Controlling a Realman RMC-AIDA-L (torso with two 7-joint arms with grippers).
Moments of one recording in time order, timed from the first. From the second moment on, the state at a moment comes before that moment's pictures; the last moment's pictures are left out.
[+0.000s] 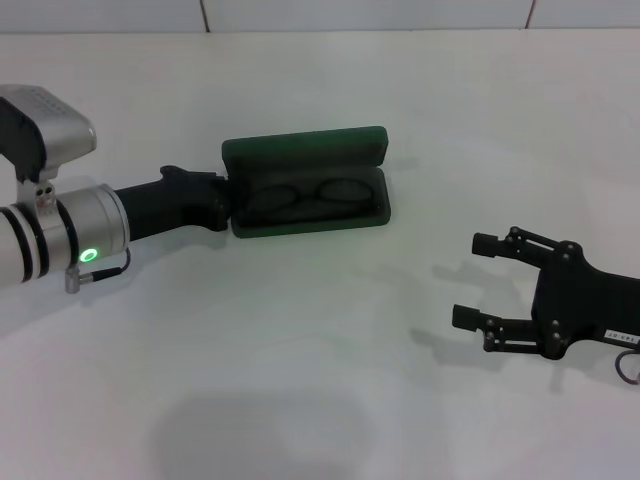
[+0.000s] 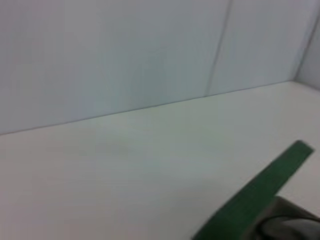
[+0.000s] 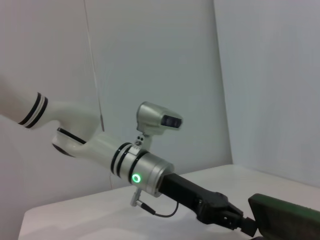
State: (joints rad) left arm -0.55 -2.08 0.87 0.41 1.74 1.03 -1.27; right arm 0.41 2.02 -1.10 -0.41 -1.49 -1.57 0.91
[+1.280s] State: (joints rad) left arm -0.51 -2.04 0.88 0.48 1.69 1.11 -1.50; right arm 0.41 2.02 -1.10 -0.41 -1.48 -1.57 0.91
